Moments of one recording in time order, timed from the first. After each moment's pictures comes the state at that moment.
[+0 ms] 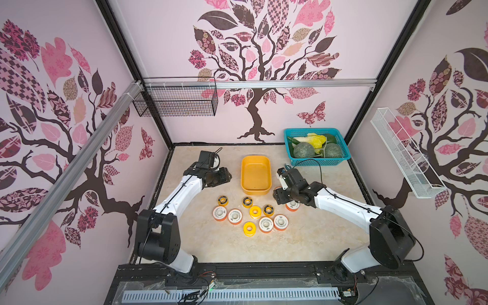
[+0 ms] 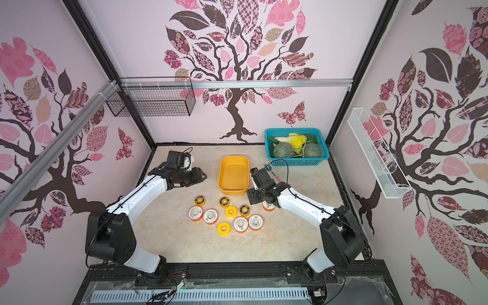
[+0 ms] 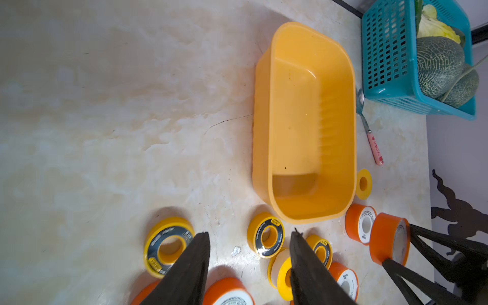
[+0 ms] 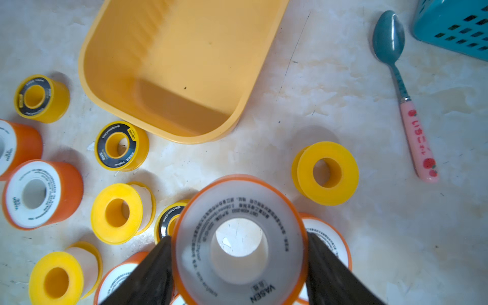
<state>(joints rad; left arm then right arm) -0.24 1.59 1.21 -0.54 0.27 -0.44 0.60 1.48 1.02 -0.48 0.03 0.23</state>
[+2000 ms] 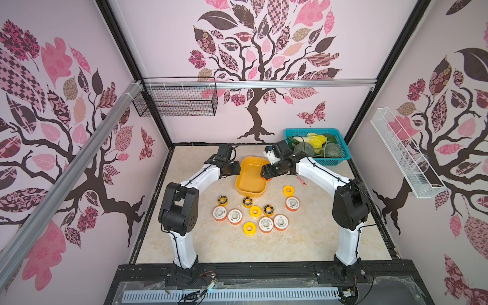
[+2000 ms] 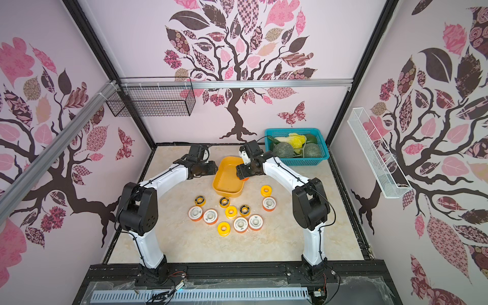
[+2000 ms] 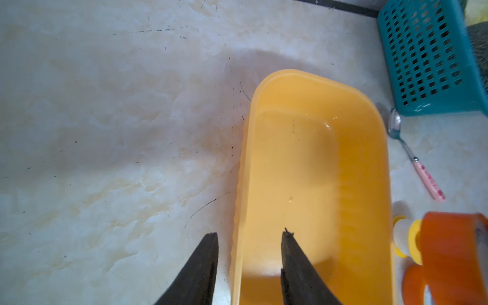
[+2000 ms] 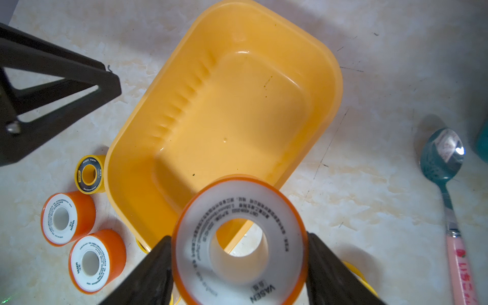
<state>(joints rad) -0.31 1.90 1.43 -0.42 0.12 -0.31 0.52 1.95 1.68 -0.71 -0.16 0.14</state>
